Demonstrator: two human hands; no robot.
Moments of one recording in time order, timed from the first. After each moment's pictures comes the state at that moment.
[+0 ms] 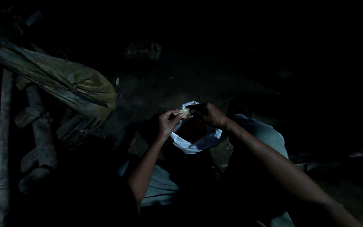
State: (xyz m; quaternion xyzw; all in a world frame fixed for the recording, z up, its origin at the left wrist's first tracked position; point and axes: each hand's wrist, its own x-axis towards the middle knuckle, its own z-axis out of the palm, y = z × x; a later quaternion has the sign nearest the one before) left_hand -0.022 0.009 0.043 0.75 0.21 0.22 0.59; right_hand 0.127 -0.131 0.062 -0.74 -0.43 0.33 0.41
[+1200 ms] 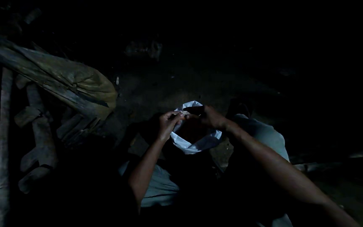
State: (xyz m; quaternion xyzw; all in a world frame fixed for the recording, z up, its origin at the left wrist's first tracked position) left_hand -0.018 0.011 0.038 0.68 0.26 0.17 0.66; right_hand 0.124 -0.132 0.065 -0.73 -0.47 0.33 0.37
